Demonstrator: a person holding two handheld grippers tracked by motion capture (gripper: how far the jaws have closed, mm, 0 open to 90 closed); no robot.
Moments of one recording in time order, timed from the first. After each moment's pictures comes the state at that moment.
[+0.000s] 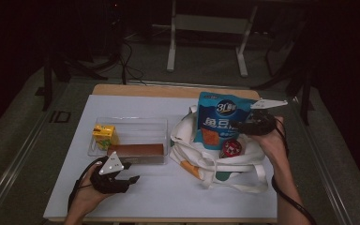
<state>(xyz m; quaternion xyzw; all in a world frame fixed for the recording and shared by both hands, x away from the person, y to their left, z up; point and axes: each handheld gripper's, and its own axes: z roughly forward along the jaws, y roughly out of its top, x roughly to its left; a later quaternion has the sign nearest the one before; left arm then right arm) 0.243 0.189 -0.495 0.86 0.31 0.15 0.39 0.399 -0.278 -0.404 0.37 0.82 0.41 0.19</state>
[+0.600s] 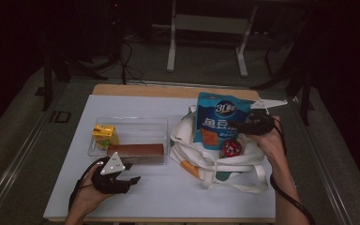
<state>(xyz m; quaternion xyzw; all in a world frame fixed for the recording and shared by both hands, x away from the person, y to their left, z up) 0.244 0.185 -0.497 0.86 0.30 0.14 0.38 0.402 -0.278 -0.408 0.34 0.81 0.44 0.15</state>
